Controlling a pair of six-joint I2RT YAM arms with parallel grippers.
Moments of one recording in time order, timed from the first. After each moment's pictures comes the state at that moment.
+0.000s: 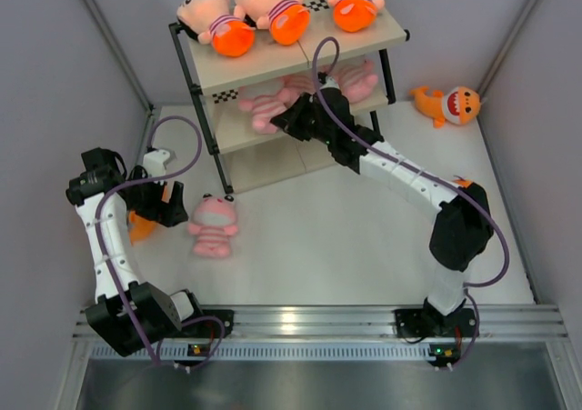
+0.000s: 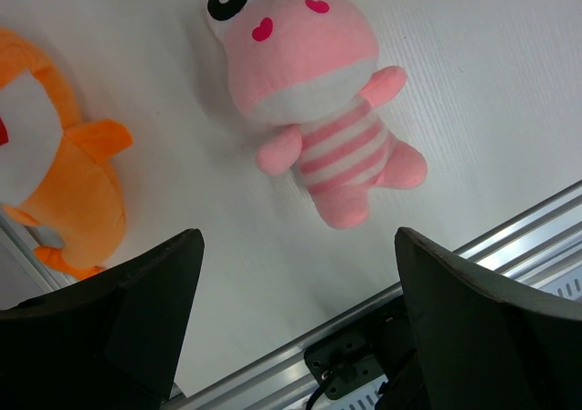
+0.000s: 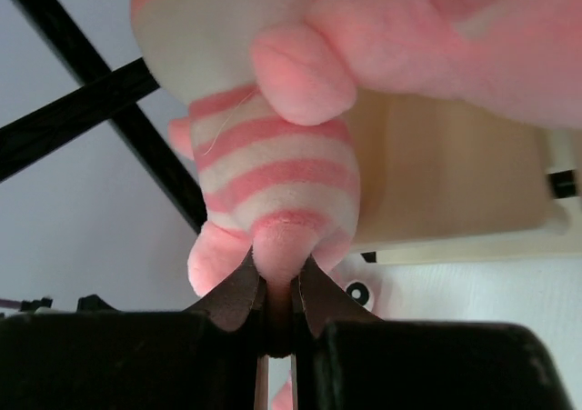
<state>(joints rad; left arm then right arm) 0.46 1.20 1.26 -1.28 0.58 0.78 0.72 1.81 1.66 -0.09 0.00 0.92</state>
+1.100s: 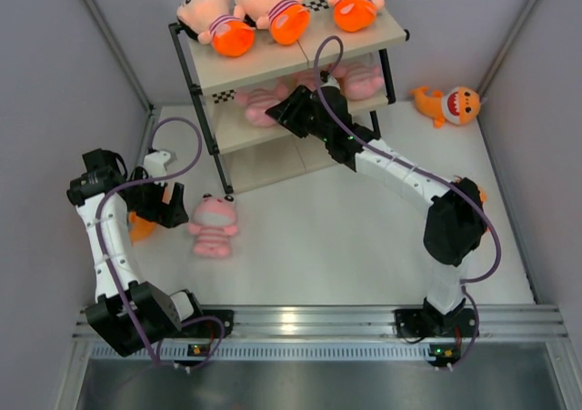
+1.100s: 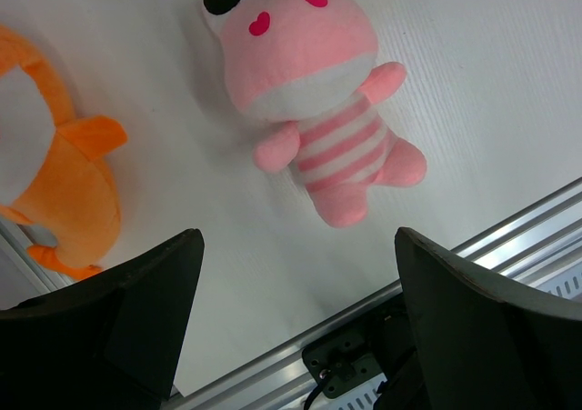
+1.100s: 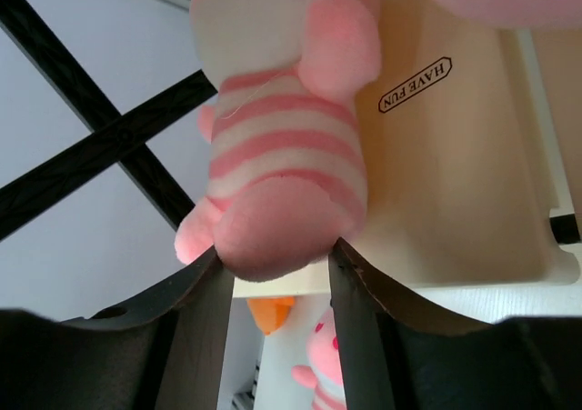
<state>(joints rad) 0.46 1.20 1.25 -1.28 0.58 0.79 0.69 1.86 1.66 -0.02 0.01 1.01</state>
